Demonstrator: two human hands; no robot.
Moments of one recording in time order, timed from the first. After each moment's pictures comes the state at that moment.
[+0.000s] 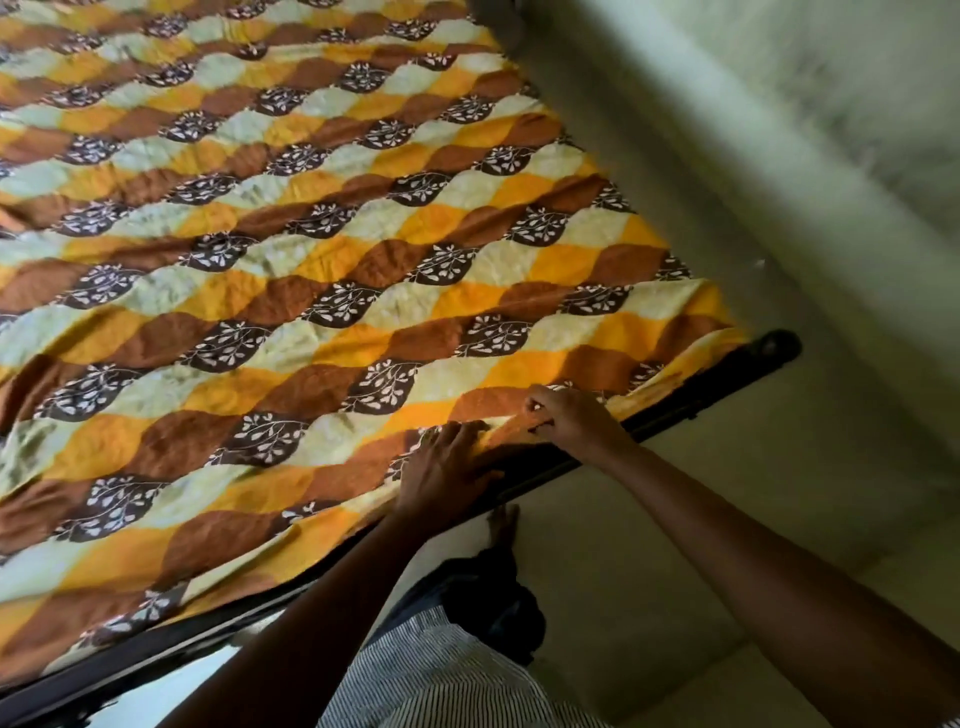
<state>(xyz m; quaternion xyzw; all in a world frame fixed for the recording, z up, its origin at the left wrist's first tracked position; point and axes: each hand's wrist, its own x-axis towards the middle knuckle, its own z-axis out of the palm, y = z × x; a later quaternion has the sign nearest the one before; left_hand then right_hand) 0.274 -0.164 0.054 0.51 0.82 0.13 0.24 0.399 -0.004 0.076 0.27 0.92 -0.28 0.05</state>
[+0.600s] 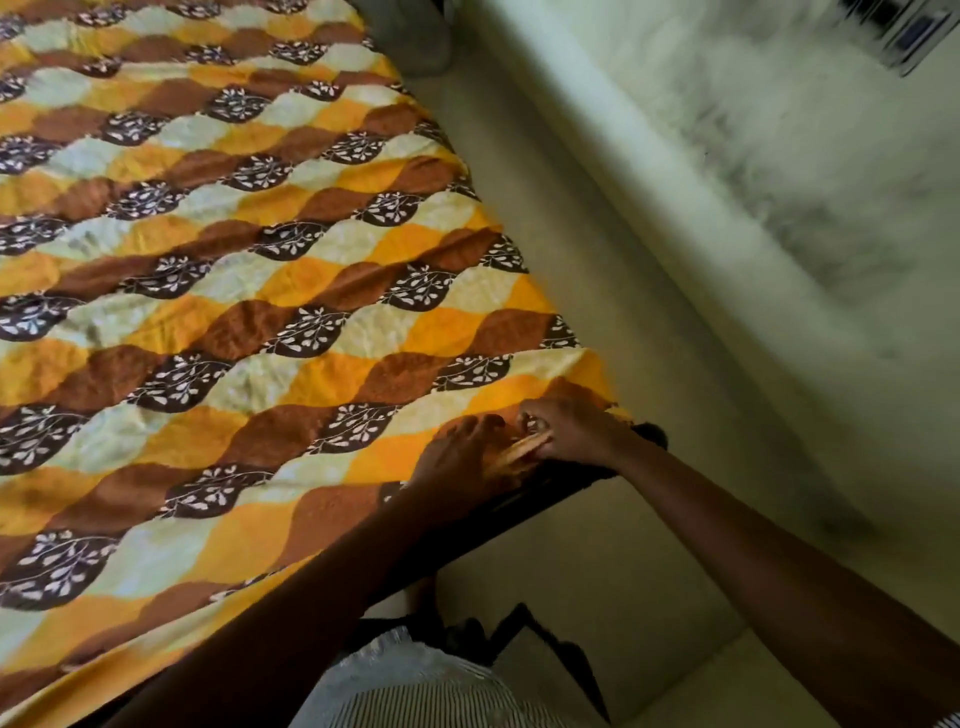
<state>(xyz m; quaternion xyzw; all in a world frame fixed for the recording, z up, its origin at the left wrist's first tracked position) 0.344 0.086 0.073 0.54 0.75 0.11 0.35 0.474 0.221 0.110 0.23 0.93 -0.23 0.15</state>
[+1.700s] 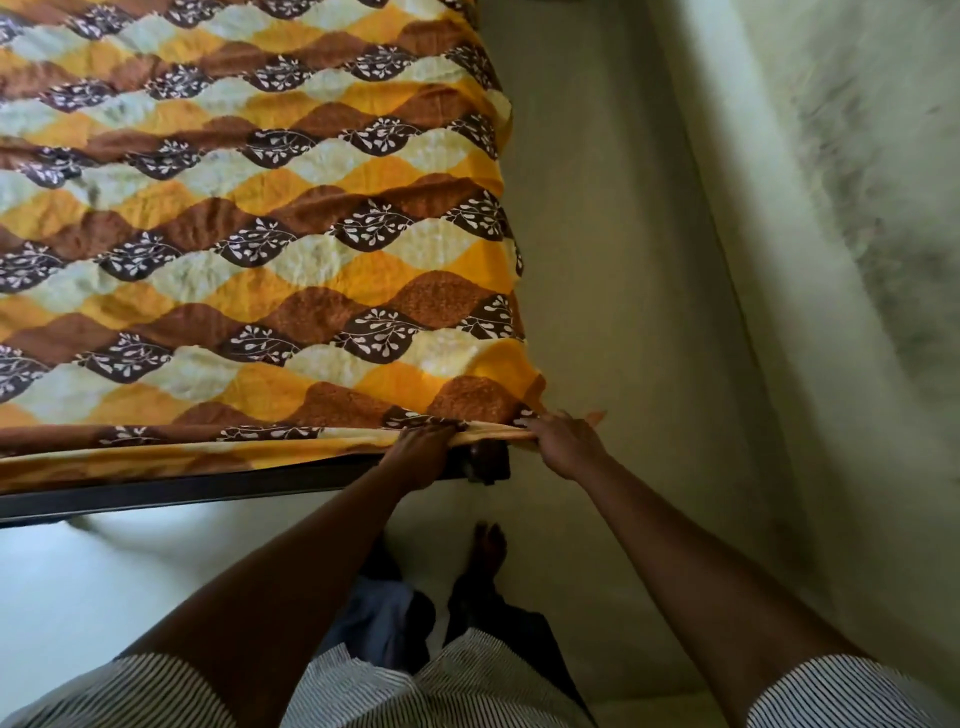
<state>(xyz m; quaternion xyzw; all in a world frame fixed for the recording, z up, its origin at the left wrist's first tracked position) 0.499 0.224 -0.013 0.41 0.83 0.02 0.39 0.620 0.411 -0.013 0.16 0.93 -0.19 0.29</state>
